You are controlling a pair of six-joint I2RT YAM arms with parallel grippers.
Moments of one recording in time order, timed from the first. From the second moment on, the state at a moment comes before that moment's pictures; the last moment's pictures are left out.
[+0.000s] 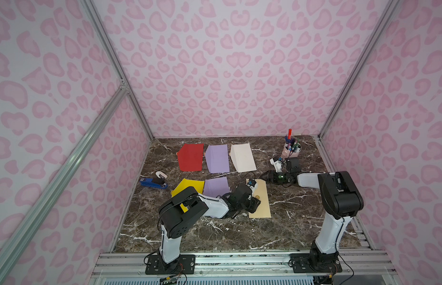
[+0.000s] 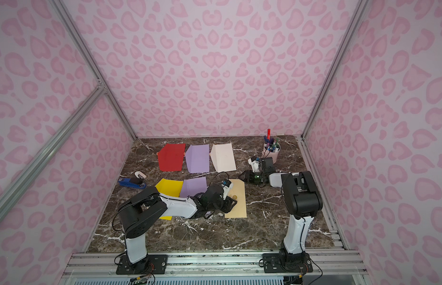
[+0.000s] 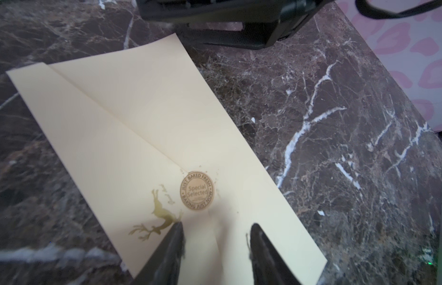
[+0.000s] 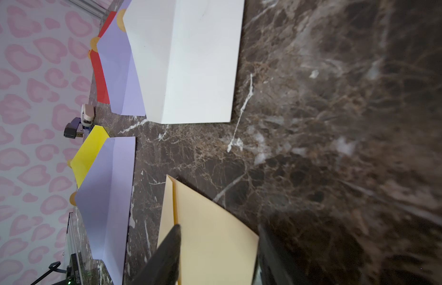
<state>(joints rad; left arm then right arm) -0.93 1.93 0.87 0.34 0.09 -0.47 0.19 1.91 0.95 0.08 -0.70 0.32</state>
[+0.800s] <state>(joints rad) -0.93 1.96 0.89 0.37 0.09 -0.46 0.22 1.83 0.78 0.19 -0.89 0.40</state>
